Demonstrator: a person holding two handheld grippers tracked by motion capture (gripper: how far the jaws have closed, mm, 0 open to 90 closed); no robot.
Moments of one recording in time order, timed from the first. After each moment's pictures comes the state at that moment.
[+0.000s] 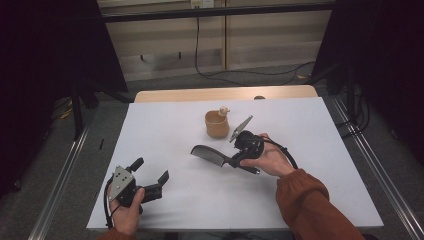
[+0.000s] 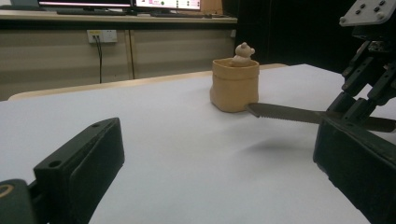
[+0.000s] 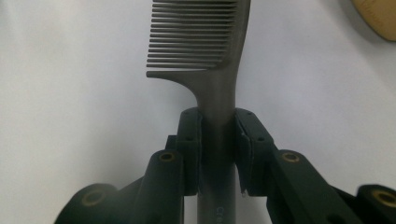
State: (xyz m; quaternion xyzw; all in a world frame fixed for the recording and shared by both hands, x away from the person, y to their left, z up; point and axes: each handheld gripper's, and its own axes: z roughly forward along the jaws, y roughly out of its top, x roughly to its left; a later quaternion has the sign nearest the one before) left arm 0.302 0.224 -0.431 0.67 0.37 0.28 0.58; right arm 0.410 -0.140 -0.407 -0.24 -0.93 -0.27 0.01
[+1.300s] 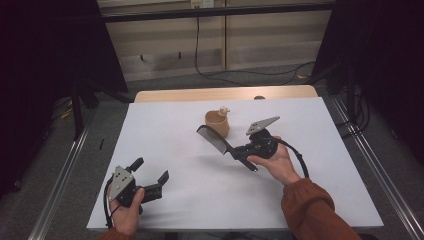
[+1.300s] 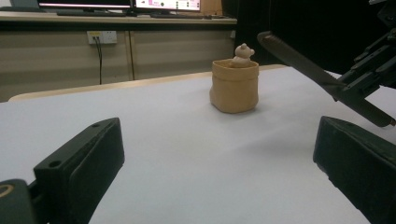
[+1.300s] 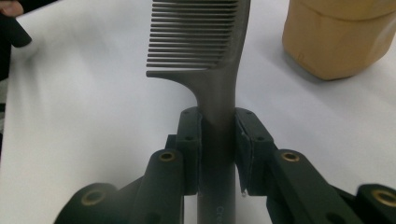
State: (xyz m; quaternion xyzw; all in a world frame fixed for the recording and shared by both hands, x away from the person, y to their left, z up) left arm 0.302 0.225 -0.431 0.67 0.37 0.28 0.58; right arm 0.398 -0.175 -0.405 -0.30 -0.85 -0.43 -0.02
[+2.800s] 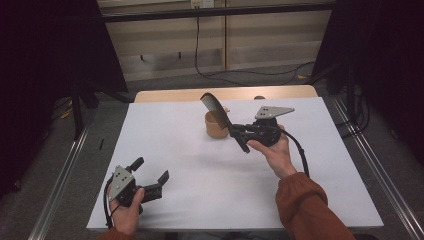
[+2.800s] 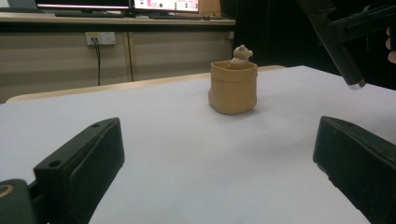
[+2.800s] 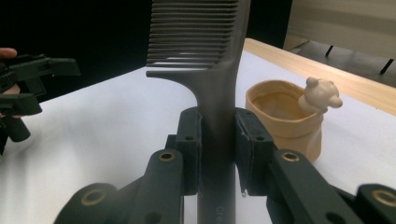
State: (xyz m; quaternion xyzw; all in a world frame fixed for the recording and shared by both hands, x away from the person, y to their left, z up) left arm 0.302 0.224 -0.430 0.67 0.37 0.28 0.58; right arm 0.409 -0.179 -0.375 -0.30 -0.77 -0.56 -0.11
